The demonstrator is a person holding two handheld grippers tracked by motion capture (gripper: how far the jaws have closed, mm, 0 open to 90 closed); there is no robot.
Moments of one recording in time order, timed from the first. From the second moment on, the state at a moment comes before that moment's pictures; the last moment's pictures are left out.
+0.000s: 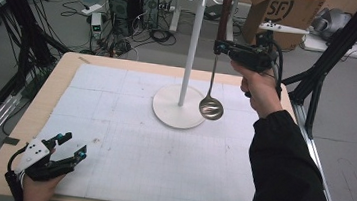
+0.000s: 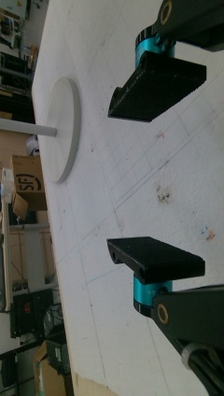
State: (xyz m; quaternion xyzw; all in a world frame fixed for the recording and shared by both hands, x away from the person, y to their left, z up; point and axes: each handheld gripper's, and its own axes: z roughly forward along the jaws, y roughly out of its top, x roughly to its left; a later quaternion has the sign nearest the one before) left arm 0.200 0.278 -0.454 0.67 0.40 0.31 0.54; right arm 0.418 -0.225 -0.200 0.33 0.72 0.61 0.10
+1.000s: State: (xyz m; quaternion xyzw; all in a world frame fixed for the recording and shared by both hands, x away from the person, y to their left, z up) left arm 0.183 0.292 -0.453 0.66 0.41 0.32 0.53; right arm 0.434 -0.208 -0.203 0.31 0.72 0.61 0.06
